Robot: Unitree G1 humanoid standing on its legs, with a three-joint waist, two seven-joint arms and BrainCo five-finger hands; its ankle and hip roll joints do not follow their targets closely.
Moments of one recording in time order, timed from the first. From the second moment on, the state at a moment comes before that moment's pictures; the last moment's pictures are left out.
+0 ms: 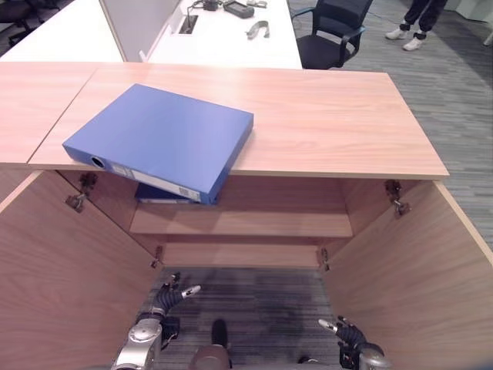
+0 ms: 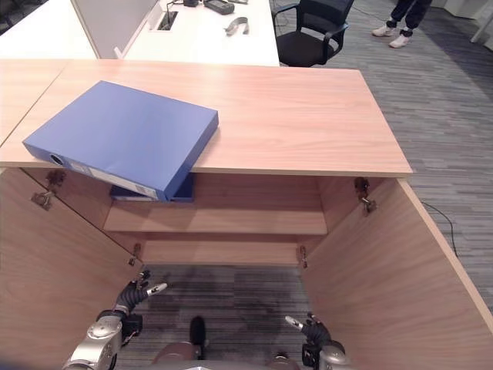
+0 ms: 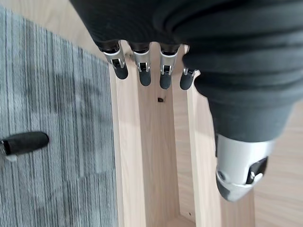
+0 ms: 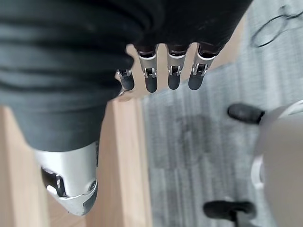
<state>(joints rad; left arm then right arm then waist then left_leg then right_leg) 0.09 0.35 -0.12 0.66 -0.23 -0.05 0.01 0.03 -0.21 0.12 0.98 0.32 -0.02 -0.02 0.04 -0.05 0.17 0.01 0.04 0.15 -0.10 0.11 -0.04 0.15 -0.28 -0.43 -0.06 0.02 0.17</state>
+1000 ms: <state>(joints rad) 0.12 0.32 -0.15 0.63 -0.22 -0.05 0.01 0.03 -0.25 0.11 1.02 0.32 -0.02 -0.01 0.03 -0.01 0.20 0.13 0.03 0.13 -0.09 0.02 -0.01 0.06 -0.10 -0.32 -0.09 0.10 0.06</state>
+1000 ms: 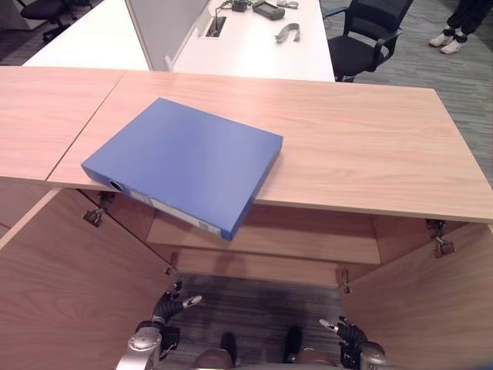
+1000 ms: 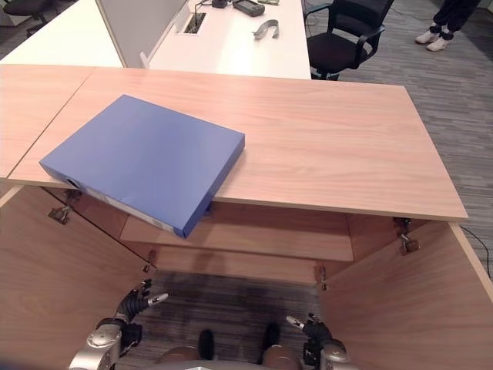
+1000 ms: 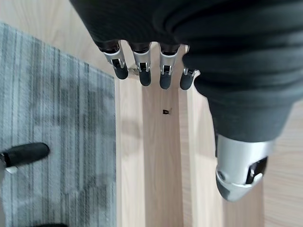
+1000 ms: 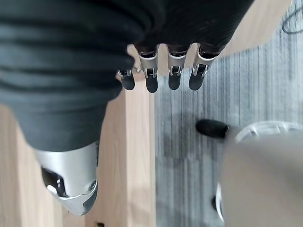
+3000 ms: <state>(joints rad) 0.12 0.28 -0.13 0.62 -0.23 -0.05 0.01 0.01 -0.32 0.09 1.06 0.33 -0.02 -0.02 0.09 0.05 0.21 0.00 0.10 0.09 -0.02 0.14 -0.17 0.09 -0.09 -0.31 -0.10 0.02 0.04</state>
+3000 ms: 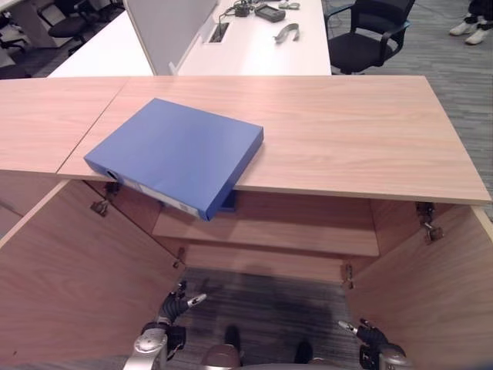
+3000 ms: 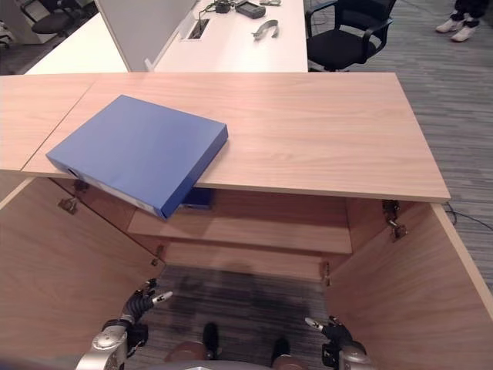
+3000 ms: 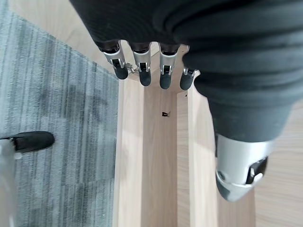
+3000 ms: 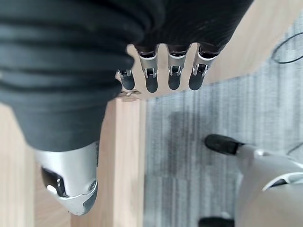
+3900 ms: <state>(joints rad) 0.15 0.37 -0.12 0.39 -0.11 -0.05 0.03 0.04 -0.25 0.03 1.06 0.34 -0.01 -0.02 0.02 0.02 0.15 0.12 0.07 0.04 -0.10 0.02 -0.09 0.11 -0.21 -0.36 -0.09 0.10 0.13</state>
